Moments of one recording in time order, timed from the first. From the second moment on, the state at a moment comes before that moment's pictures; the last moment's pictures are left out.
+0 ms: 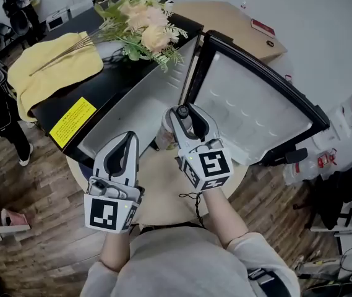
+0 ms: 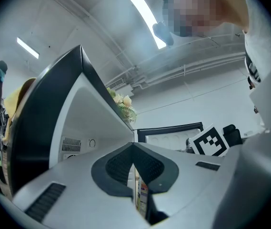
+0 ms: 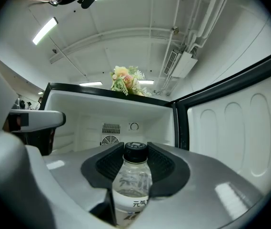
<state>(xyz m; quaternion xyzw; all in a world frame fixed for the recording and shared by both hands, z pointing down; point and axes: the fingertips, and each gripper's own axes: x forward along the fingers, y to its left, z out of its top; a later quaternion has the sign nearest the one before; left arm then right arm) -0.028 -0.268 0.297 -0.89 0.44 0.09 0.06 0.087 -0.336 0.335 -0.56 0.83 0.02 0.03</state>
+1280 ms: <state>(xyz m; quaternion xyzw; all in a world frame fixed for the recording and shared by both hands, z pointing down) -0.050 -0.281 0.331 -0.83 0.55 0.06 0.02 0.028 -0.472 0.399 -0.48 0.87 0.00 -0.03</state>
